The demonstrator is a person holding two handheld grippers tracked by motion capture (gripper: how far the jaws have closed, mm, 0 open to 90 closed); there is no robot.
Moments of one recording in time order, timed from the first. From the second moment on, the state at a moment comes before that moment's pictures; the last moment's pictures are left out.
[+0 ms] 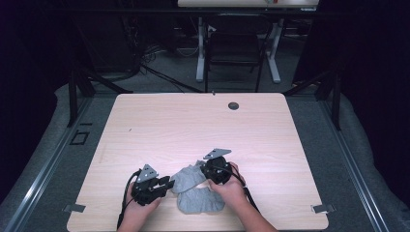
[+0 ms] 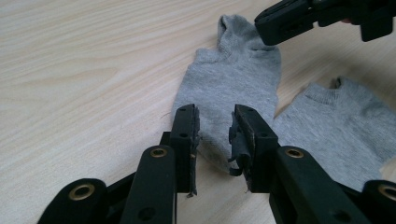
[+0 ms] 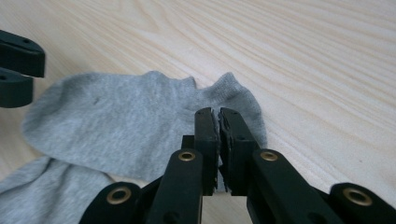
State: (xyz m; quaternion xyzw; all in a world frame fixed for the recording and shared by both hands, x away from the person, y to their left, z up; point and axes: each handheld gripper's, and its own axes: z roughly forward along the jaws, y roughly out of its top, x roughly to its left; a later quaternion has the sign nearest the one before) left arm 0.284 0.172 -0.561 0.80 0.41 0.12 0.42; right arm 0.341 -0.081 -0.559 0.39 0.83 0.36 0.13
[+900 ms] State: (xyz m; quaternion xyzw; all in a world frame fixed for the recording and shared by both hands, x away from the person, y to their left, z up) left arm 0.292 0.157 -0.576 0.82 0.42 0.15 0.37; right arm 0.344 -0.090 -0.574 0.41 0.83 0.34 0.13
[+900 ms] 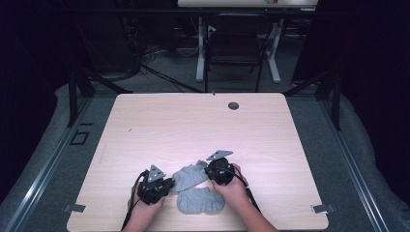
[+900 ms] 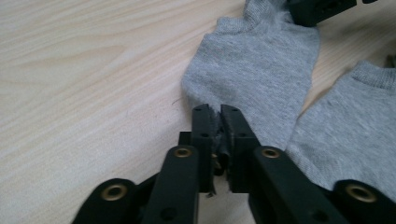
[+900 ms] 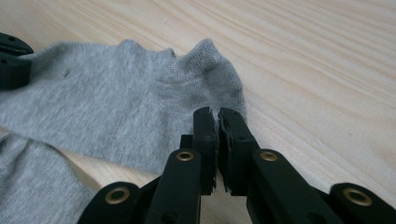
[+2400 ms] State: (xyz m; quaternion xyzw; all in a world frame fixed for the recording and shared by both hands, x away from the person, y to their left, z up) left arm 0.322 0.147 -0.575 0.81 0.42 0.15 0.38; right arm 0.335 -0.130 -0.563 0.43 0.82 0.36 0.12
